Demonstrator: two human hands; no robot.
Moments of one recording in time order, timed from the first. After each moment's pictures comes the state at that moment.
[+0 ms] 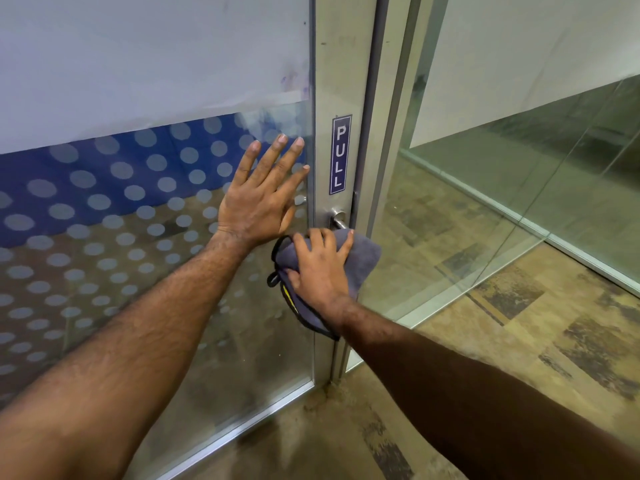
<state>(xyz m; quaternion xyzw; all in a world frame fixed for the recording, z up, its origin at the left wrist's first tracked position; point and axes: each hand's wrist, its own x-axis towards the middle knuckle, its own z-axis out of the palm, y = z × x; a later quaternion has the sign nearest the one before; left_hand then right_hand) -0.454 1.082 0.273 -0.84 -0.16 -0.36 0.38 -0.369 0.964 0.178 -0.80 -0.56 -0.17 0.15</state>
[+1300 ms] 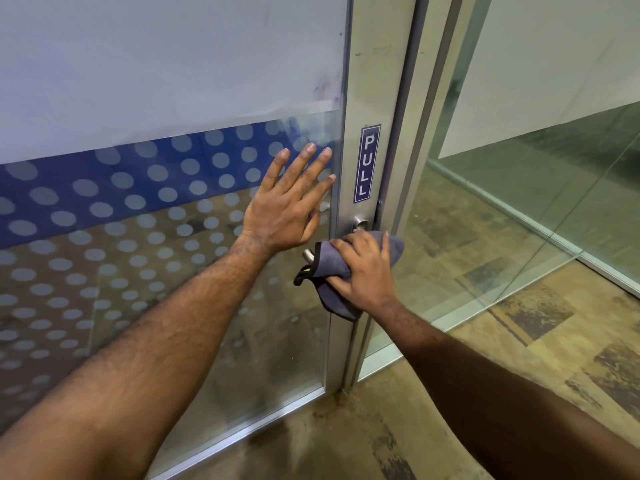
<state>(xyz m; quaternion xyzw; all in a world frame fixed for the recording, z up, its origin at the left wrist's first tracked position) -0.454 1.082 0.273 -0.84 -0.15 -0.36 0.38 -0.311 0.955 0.165 -0.74 -0.61 -0.14 0.27</state>
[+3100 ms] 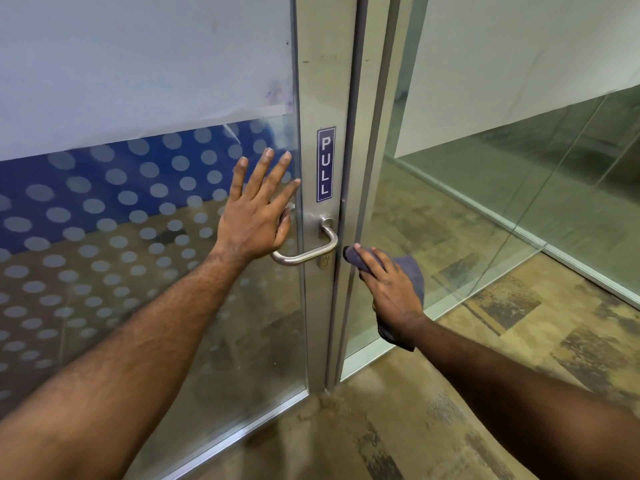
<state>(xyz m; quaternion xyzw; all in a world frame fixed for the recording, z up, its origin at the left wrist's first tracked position) -0.448 1.065 0.264 -0.88 -0.22 -0.31 0.28 -0.244 0.866 0.144 -0.75 -0.64 -0.17 0.08</state>
